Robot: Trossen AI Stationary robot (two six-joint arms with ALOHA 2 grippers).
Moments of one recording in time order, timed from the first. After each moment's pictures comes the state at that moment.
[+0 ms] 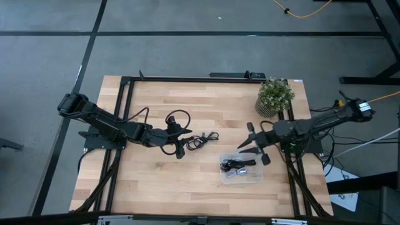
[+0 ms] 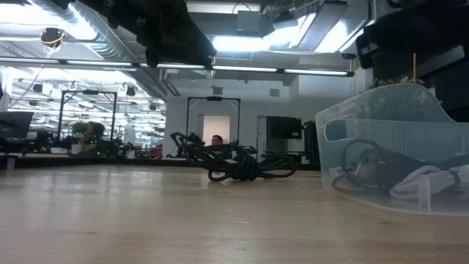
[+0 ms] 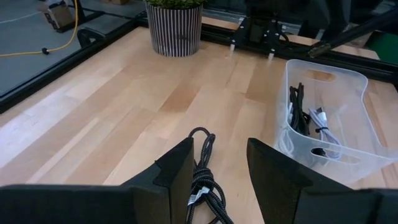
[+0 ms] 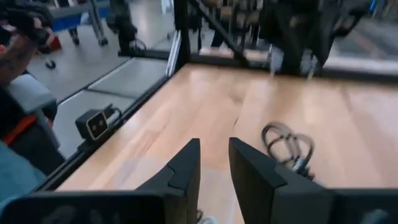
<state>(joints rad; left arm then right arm) -0.28 1.34 0.72 0.23 -0.56 -0.34 0.26 0.84 0.31 0.31 -0.10 0.01</state>
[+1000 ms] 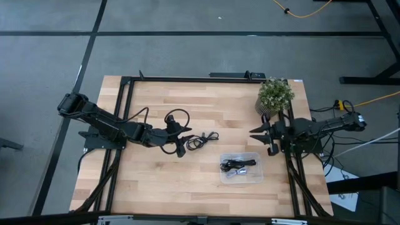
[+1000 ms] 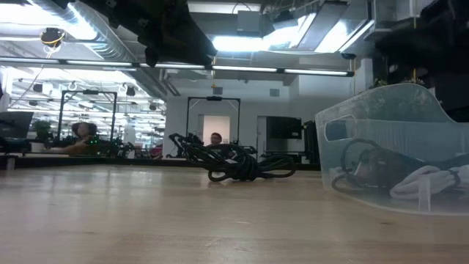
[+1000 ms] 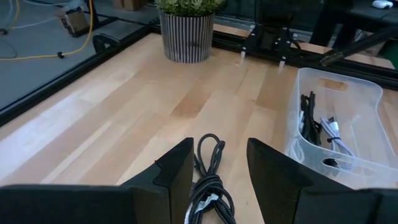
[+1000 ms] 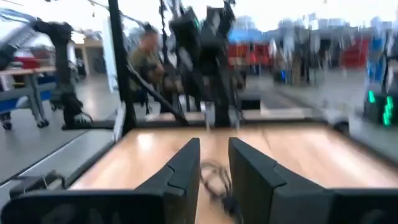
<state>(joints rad) -0.28 1.34 0.72 0.24 -0.61 -0.34 0.21 0.22 0.01 0.33 0.12 0.04</state>
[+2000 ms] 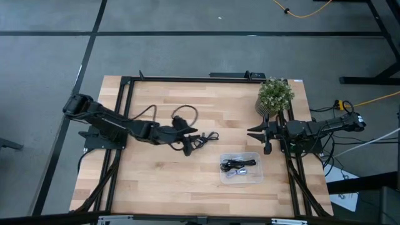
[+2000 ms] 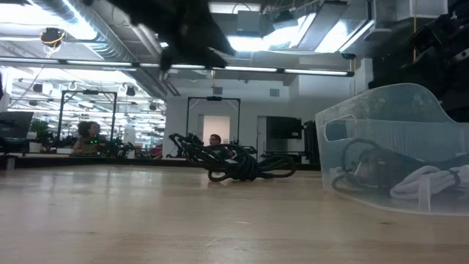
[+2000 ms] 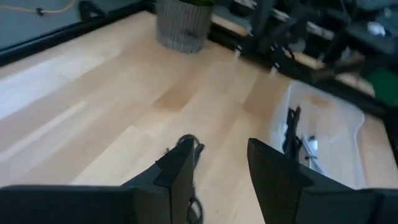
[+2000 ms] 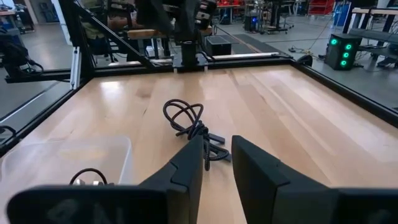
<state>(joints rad) -0.23 1.42 0.82 0.18 -0.52 -0.53 0.21 0.20 0.01 0.07 0.27 0.10</state>
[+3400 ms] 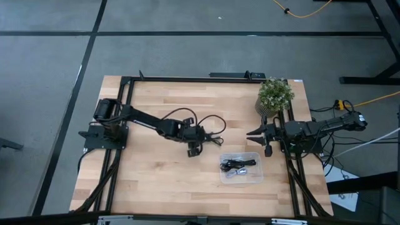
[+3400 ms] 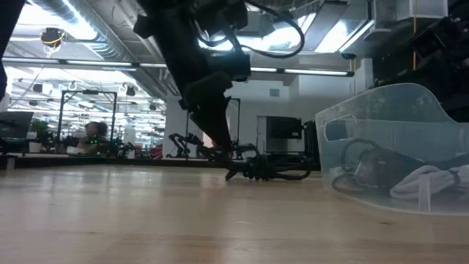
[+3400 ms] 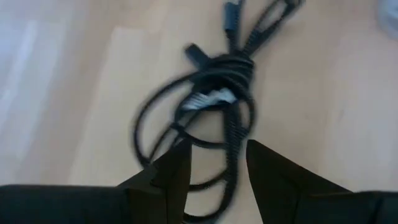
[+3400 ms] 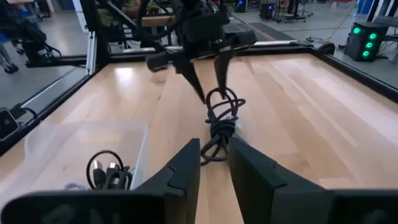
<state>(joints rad) -0.09 1.83 1.16 -0.35 -0.28 -0.23 0.21 0.24 0.01 0.06 0.19 0.10</state>
